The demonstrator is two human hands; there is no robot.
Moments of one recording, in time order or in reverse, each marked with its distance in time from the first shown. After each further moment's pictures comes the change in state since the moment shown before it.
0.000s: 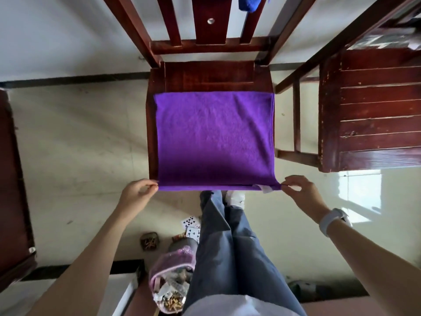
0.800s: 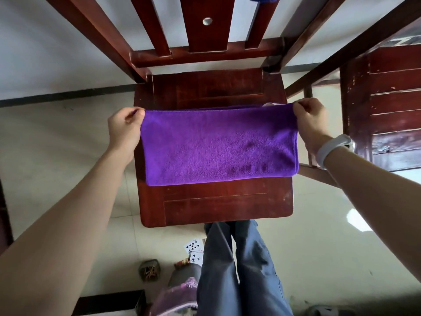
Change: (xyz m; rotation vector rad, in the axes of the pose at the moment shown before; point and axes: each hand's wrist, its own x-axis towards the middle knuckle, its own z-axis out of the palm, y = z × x) left_hand 0.201 0.099 -0.023 -0.398 0.393 0.066; right_hand 0.187 -0.120 -0.003 0.255 0.370 -0.114
